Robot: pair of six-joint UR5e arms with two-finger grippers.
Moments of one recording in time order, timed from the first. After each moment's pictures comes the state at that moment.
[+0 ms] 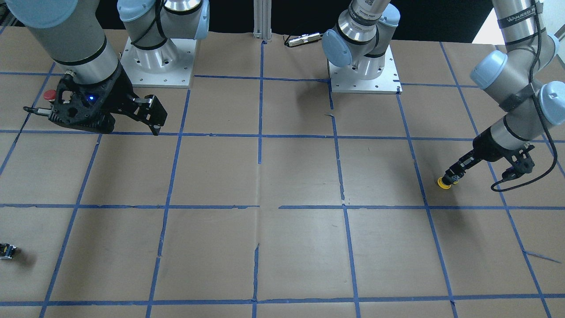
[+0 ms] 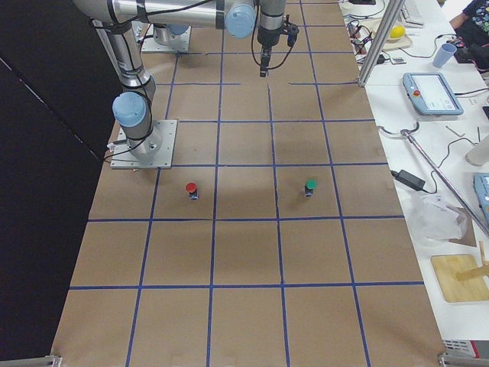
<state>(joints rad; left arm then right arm) -0.92 -1.78 -2.00 -1.02 1.49 0.08 1.57 -1.51 1.59 -1.59 -1.57 0.18</state>
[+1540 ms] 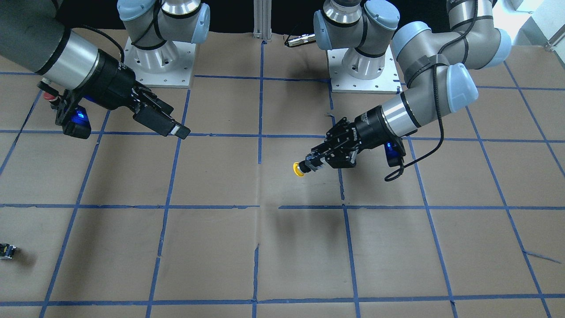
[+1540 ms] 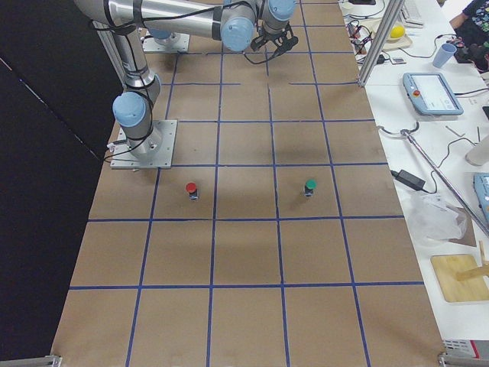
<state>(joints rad) -1.51 -1.66 -2.00 -0.98 0.53 -1.50 1.40 -1.51 1.60 -1.46 -0.82 0.80</state>
